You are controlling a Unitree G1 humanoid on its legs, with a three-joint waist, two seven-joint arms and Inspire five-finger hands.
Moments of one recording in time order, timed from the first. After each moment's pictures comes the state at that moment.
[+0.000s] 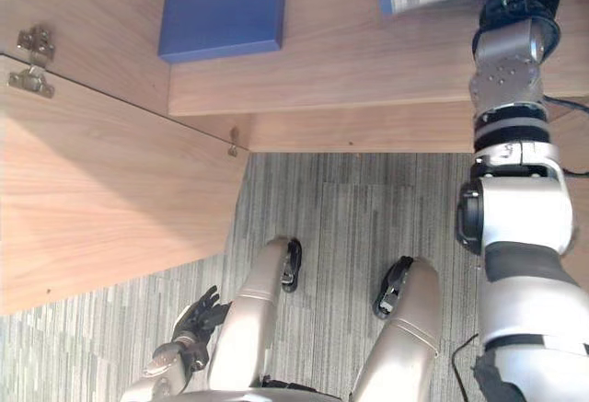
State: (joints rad) left arm 0.13 0.17 -0.14 0.61 -0.46 0.05 0.03; right arm -1.38 -0.67 0.10 1.03 1.16 -0.07 -0.39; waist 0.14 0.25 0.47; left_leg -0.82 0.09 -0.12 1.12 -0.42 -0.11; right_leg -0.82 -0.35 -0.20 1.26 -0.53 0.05
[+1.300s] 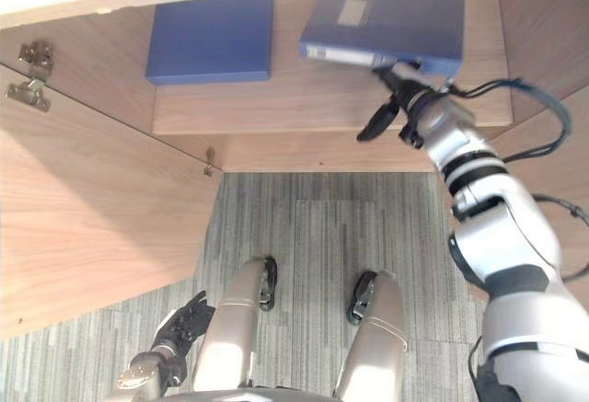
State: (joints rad) left arm 0.26 0.25 -0.09 0.45 -0.30 0.08 -0.07; right arm -1.12 -0.72 0.65 0.82 -0.16 0.12 0.25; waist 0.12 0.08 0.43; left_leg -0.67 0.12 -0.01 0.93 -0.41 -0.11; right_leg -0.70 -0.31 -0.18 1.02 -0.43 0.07
